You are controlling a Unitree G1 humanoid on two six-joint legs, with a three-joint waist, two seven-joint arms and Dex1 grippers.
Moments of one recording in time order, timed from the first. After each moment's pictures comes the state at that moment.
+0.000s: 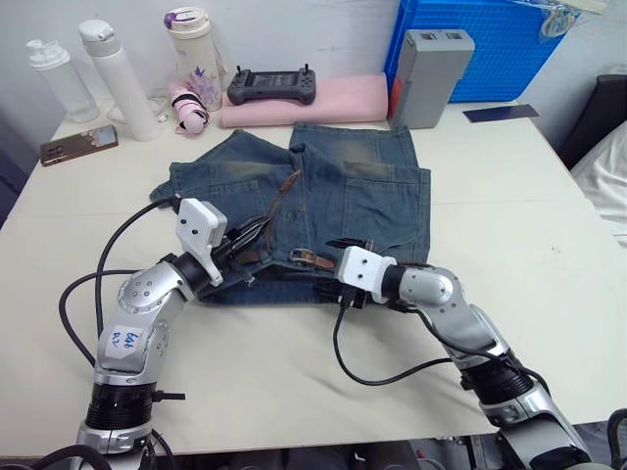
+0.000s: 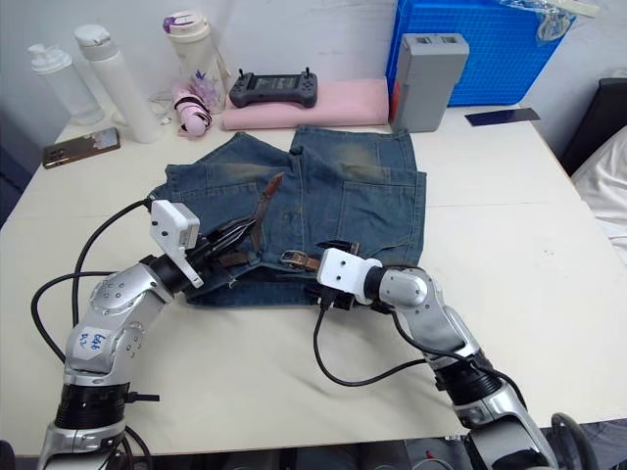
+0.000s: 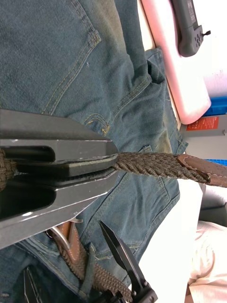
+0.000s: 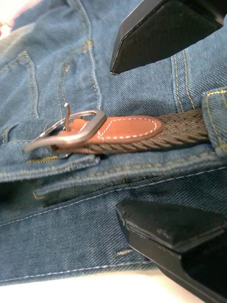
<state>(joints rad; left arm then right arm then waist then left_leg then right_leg) -0.30 0.44 0.11 -0.27 -0.37 0.36 -0.53 -0.48 -0.40 0.33 -0.05 -0.14 0.17 0.77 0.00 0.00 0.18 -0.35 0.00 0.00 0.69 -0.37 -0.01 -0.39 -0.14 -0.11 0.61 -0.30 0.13</state>
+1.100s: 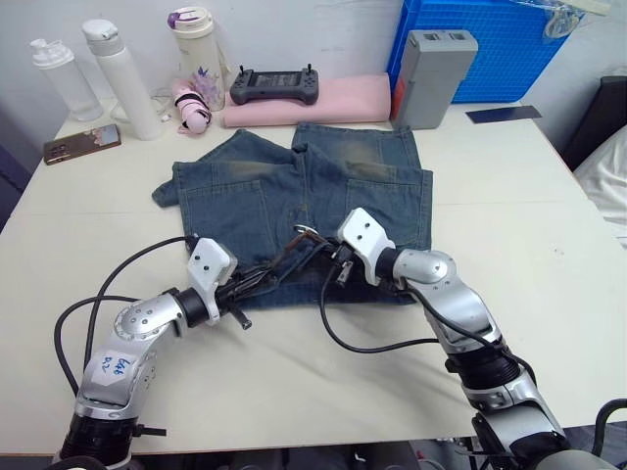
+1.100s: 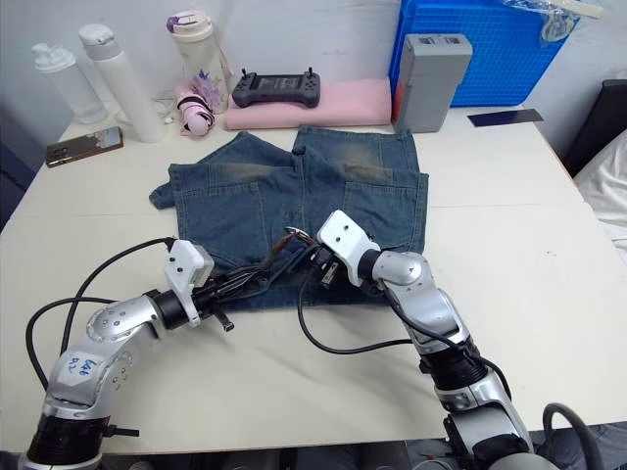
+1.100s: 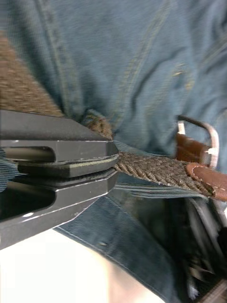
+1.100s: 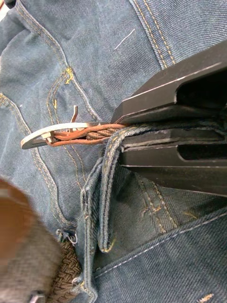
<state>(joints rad) -0.13 0.53 0.06 -0.38 -0.37 0.56 -0.56 -0.57 -0.31 0.27 -0.12 -0.01 0.55 0.66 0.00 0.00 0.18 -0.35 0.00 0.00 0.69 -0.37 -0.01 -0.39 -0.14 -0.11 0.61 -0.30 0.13</state>
